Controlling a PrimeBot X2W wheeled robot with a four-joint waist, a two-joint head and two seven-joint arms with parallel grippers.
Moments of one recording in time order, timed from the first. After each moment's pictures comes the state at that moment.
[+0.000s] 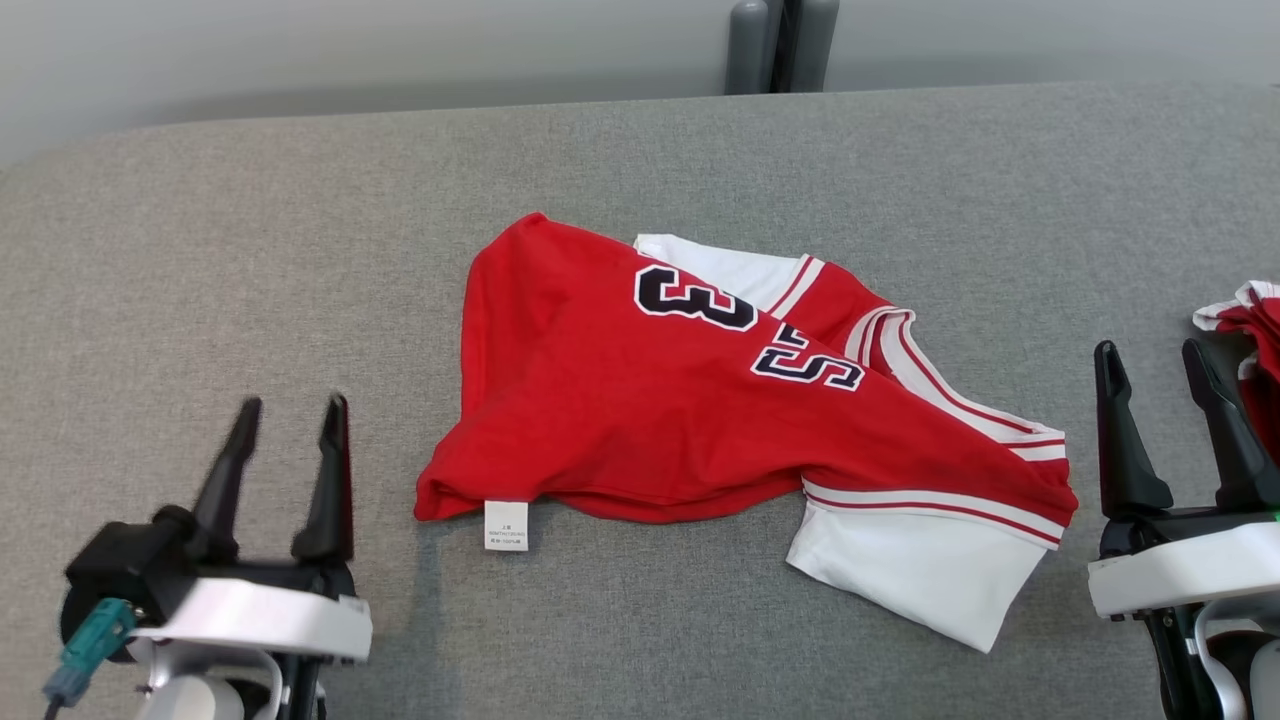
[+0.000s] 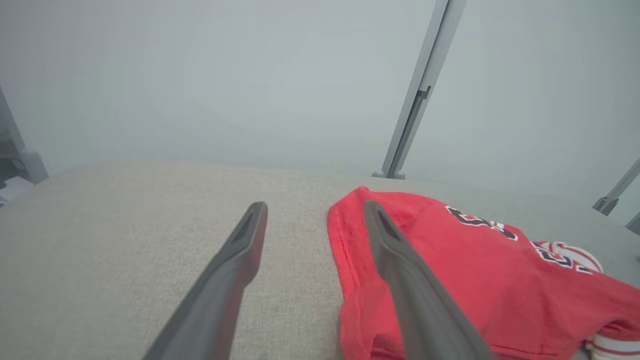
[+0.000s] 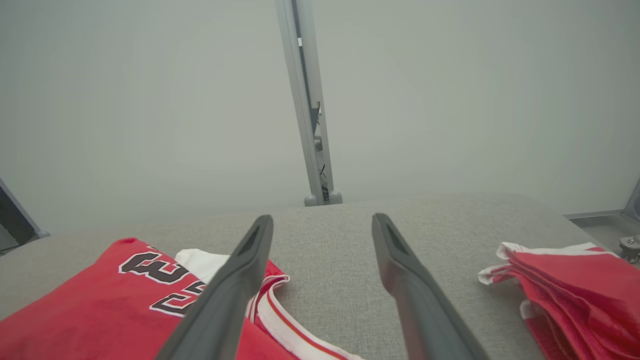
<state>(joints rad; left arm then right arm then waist) -0.06 0.28 -0.20 0.01 -0.52 0.11 -0.17 -0.09 -0.05 -0.10 -0.10 0.25 0.13 -0.02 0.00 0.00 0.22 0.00</state>
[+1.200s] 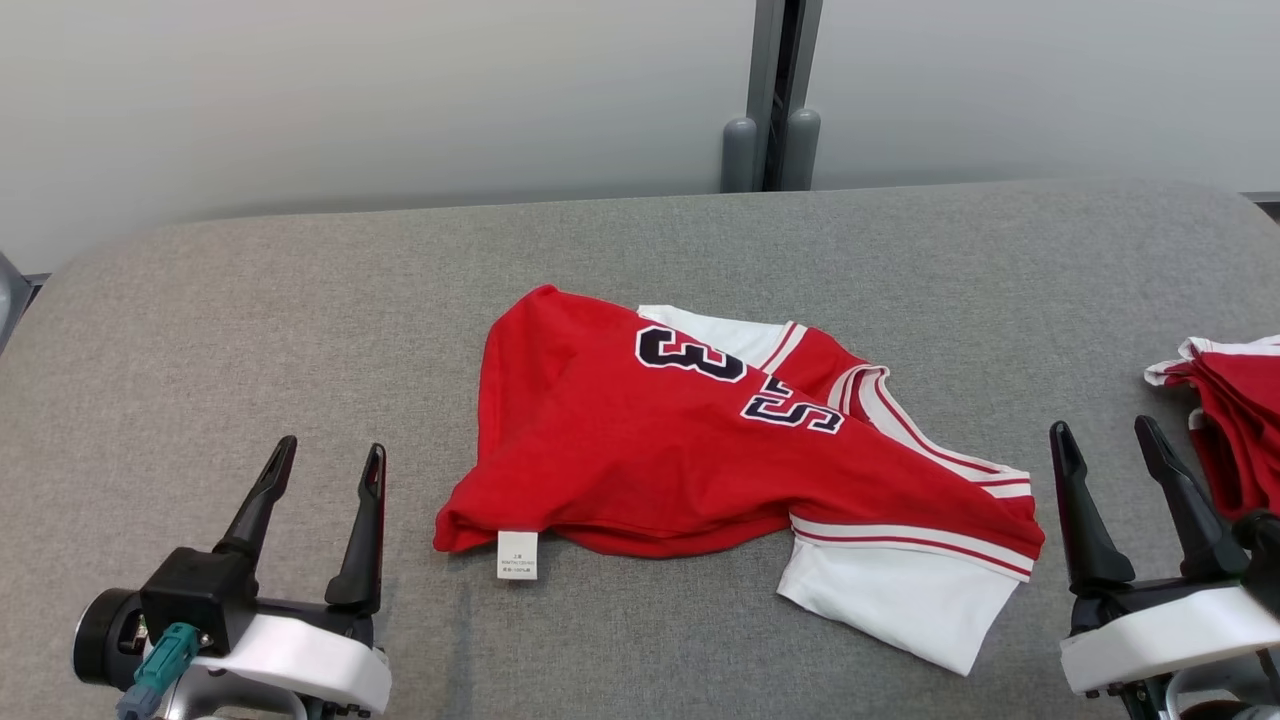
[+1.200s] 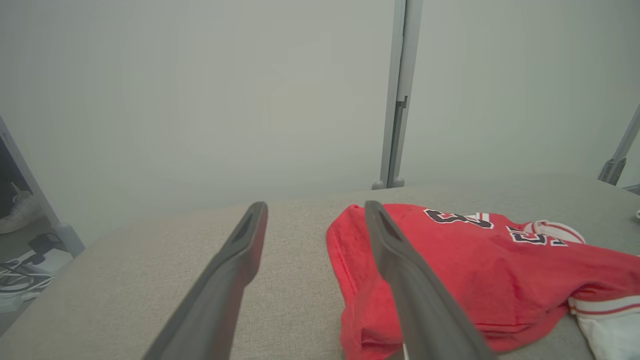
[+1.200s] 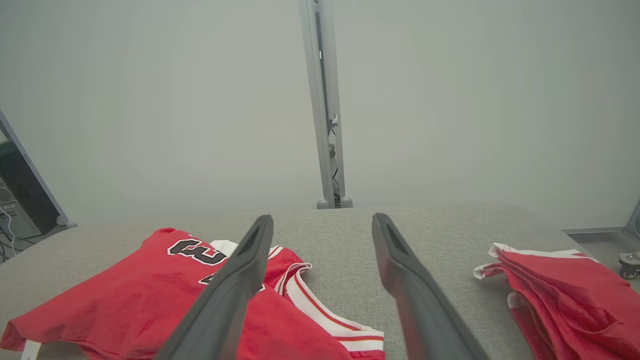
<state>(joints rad) -0.02 0.33 -0.27 -0.05 -0.38 0.17 -0.14 0.03 -0.05 -0.06 -0.14 0.22 0.13 0.01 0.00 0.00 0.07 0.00</state>
